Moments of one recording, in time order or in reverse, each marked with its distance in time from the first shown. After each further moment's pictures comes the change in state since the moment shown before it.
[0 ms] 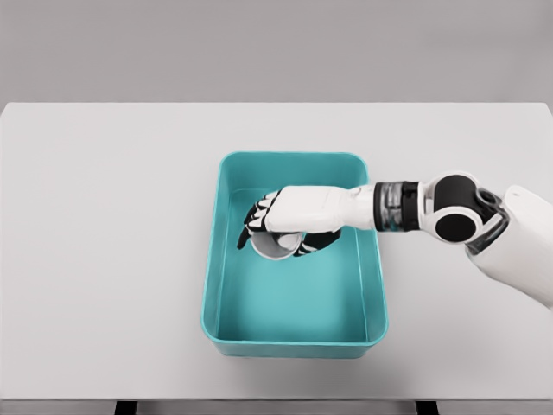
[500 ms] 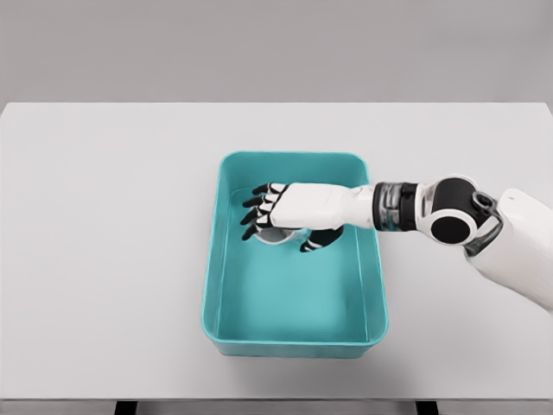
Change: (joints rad) left arm 0.000 0.000 0.000 0.000 0.000 0.000 0.000; right arm 0.009 0.004 0.003 0.018 0.071 0.019 -0.020
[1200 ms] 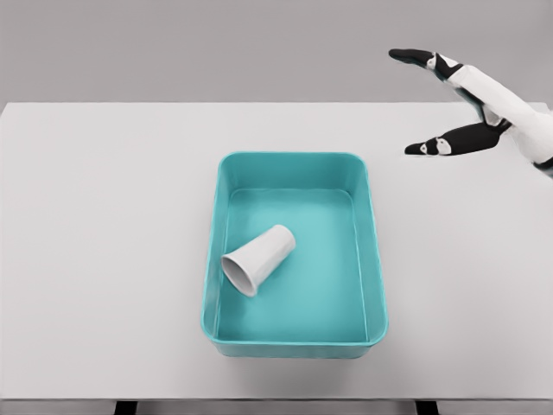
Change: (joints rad) left arm 0.000 0.000 0.000 0.000 0.000 0.000 0.000; right arm 0.307 -0.034 -0.735 0.251 -0.608 -0.205 0.020
